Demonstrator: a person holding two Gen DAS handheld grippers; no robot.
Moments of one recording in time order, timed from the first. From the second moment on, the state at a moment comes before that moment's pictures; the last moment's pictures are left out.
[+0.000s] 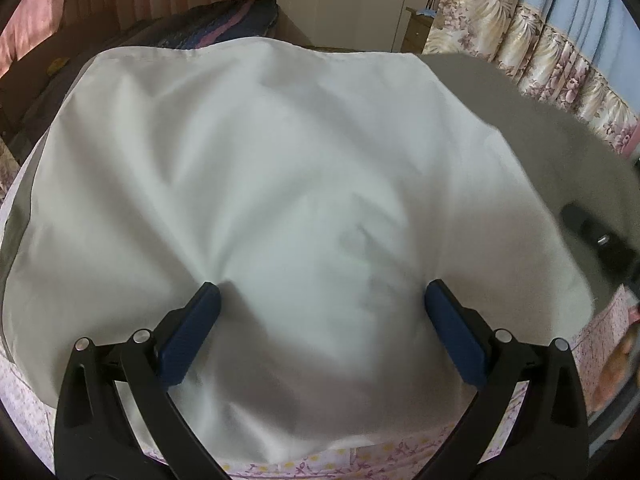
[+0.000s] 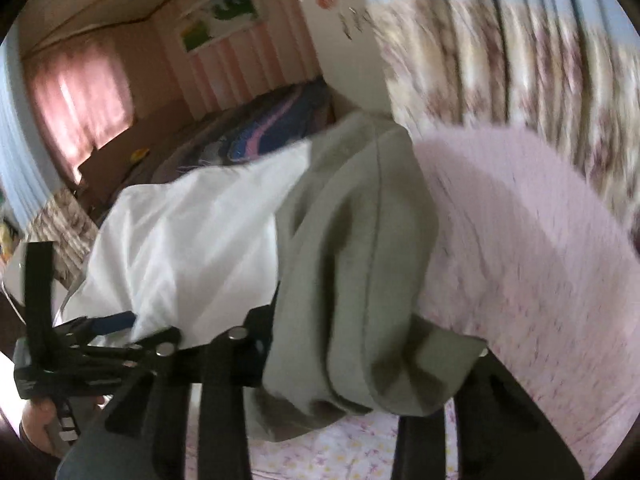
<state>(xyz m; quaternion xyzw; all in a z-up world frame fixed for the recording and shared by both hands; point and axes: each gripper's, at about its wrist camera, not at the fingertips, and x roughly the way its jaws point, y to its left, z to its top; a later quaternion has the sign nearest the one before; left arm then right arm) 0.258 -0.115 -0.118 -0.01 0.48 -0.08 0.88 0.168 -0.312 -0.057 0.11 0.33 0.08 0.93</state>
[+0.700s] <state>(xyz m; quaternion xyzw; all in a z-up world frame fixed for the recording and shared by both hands) 0.228 -0.086 -0.102 0.04 0.47 -0.08 0.88 0.163 -0.219 -0.001 -0.04 0.29 0.14 0.95</state>
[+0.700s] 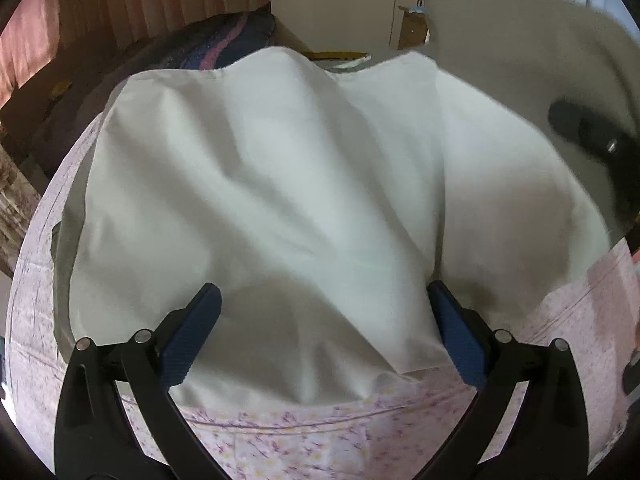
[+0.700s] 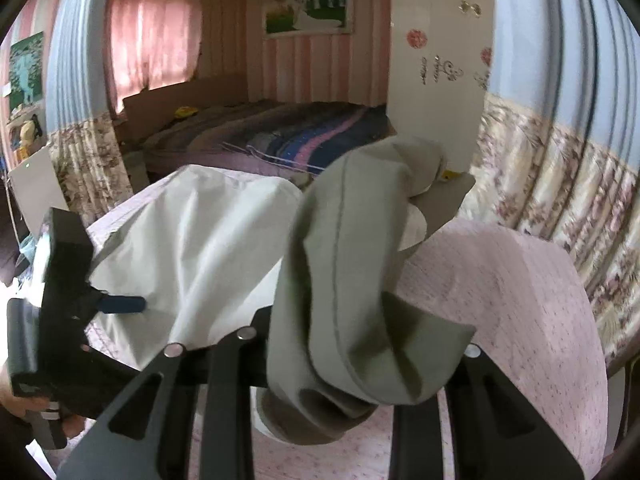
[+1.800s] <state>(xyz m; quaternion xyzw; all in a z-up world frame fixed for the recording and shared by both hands) 0.171 0.155 -0.097 -0.01 0.46 -0.08 0.89 0.136 0.013 -0.078 -0.25 0.33 0.24 0.88</state>
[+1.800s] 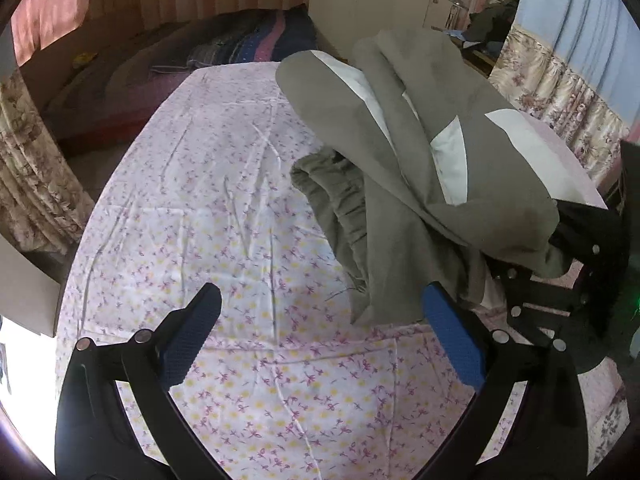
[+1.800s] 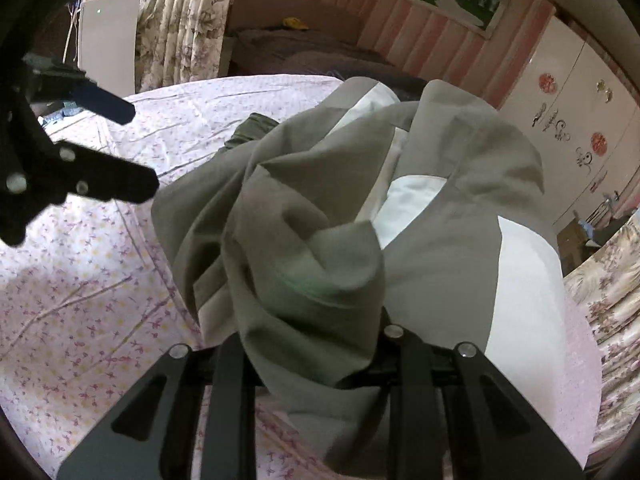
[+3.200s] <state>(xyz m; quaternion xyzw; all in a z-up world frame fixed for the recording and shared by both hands) 0.257 0.008 -0.026 -0.02 0.48 -0.22 0.85 0.194 -0.235 -0.035 0.10 0.37 0.14 0.91</state>
